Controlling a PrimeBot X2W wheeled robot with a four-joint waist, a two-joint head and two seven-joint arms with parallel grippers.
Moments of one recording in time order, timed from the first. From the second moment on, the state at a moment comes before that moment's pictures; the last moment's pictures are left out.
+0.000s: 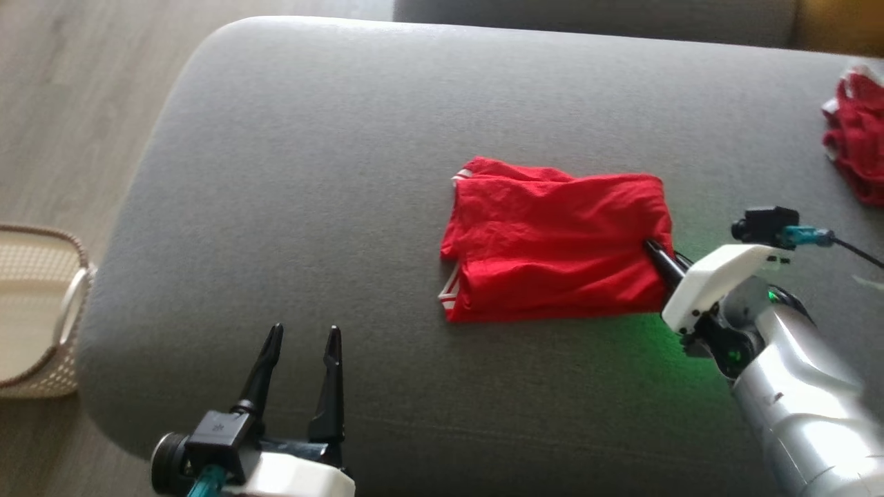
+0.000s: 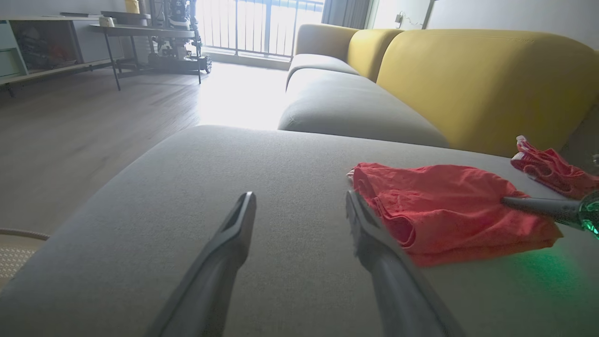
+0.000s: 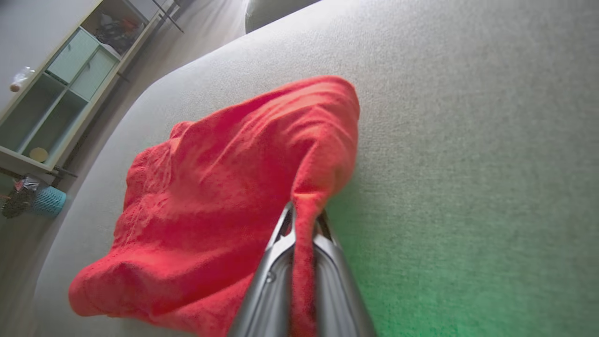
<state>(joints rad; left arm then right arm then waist) 0.16 0.06 -0.31 -0.05 -0.16 0.11 -0.25 -0.64 -0.19 0.27 1.04 0.76 0.13 0.03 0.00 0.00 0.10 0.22</state>
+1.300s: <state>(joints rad) -0.15 0.05 -0.41 -0.09 -0.12 0.06 -0.26 -1.27 -0.42 0.50 1.07 0.73 0.13 -0.10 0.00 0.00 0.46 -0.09</state>
